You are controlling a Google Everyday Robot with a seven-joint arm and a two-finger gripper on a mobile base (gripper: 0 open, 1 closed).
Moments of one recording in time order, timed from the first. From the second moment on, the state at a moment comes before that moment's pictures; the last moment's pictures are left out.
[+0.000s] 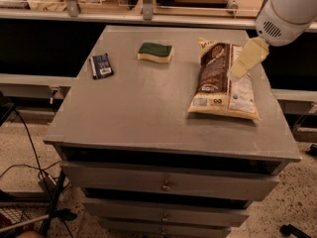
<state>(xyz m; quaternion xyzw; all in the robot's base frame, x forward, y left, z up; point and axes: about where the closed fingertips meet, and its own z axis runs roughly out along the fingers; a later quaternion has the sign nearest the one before) 0.572 -0.243 0.955 -0.35 0.91 -0.10 0.22</state>
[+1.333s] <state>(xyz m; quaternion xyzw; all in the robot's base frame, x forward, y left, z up) 0.643 -0.225 0.901 -0.08 0.97 0.03 0.23</state>
